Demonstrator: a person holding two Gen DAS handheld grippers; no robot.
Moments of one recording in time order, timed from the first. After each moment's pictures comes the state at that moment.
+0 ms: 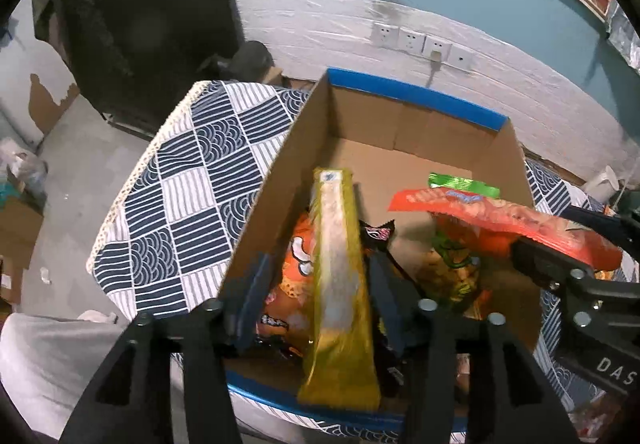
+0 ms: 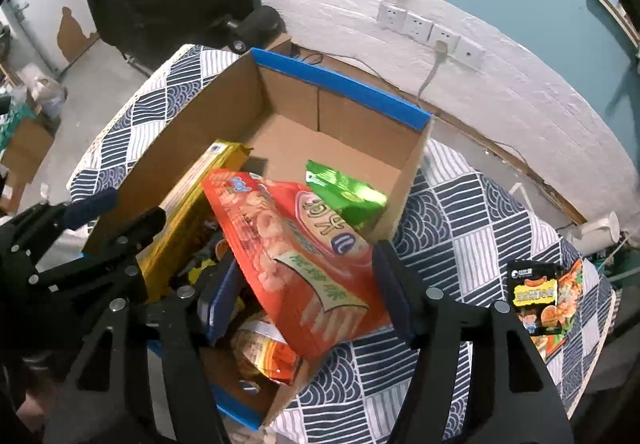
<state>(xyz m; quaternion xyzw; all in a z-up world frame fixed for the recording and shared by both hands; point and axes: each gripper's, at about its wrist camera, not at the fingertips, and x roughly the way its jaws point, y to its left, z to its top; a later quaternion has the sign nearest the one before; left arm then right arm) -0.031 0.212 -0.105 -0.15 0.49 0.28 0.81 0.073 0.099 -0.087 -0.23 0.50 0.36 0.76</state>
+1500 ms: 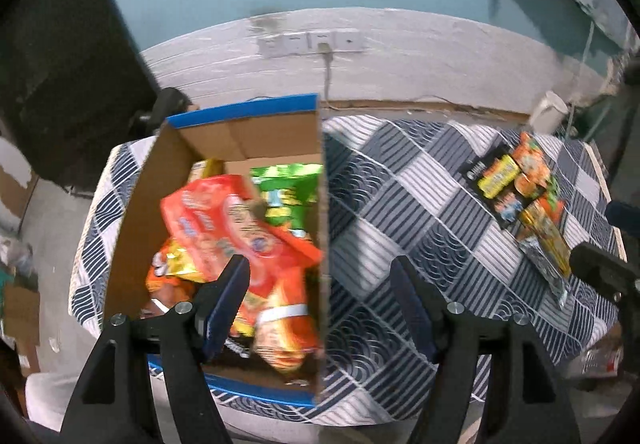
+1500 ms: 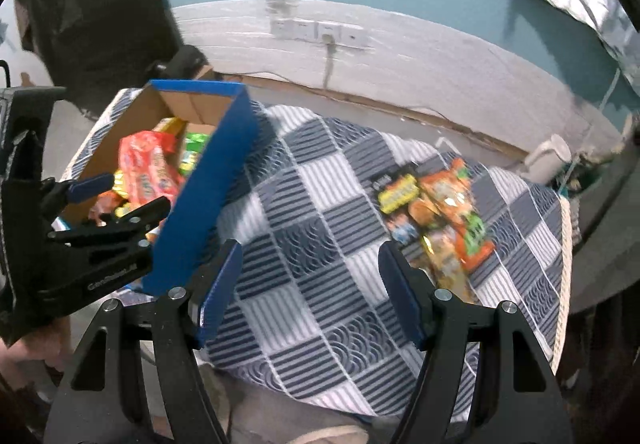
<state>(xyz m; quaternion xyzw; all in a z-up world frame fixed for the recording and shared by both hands) 0.028 0.042 -0.078 -0.05 0.51 0.17 0.84 0.083 -0.111 -0.040 -0.15 0.49 0.27 0.81</state>
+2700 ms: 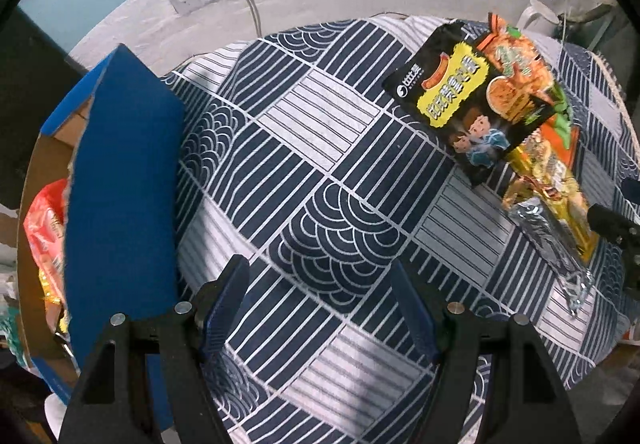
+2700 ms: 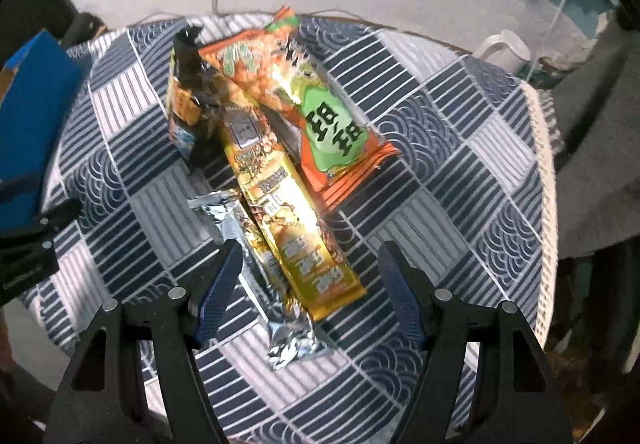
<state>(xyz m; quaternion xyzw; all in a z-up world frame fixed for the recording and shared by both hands) 0.126 -0.056 -0.193 0.00 0.61 0.13 0.78 0.186 -0.250 -0.173 -0.16 0.59 0.16 0.77</state>
